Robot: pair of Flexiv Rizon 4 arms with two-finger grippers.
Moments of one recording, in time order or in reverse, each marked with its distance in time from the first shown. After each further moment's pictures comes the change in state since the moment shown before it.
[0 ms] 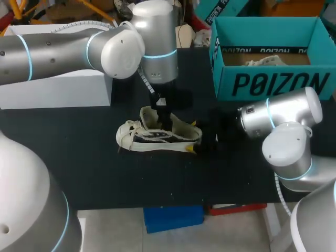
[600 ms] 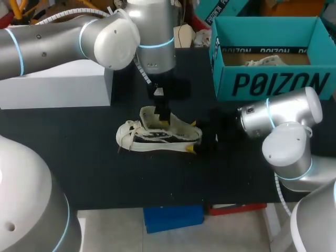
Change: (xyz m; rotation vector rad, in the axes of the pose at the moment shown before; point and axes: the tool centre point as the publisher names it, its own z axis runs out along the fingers) left arm -0.006 0.003 -0.037 -0.003 -0.079 0.009; right arm 0.000 0.000 0.000 0.000 0.000 0.000
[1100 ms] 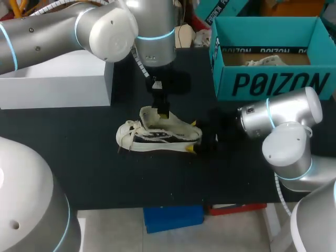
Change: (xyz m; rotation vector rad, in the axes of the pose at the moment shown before) left arm 0.007 0.000 -0.030 -0.026 -0.046 0.037; right arm 0.000 0.000 0.000 0.000 0.000 0.000
